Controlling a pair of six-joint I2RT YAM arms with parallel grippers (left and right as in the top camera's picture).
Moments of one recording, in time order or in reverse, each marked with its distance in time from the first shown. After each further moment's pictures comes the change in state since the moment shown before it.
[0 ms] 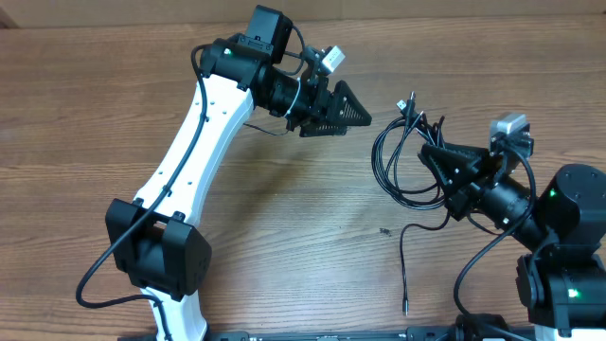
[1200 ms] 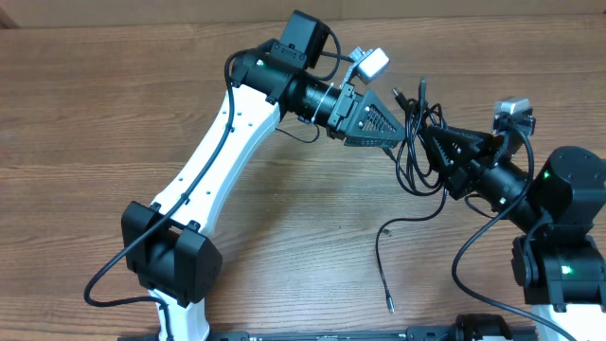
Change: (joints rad) left arm -0.117 0.000 0.000 0.132 0.407 0.048; right arm 0.000 0.084 0.000 0.072 0.069 0.075
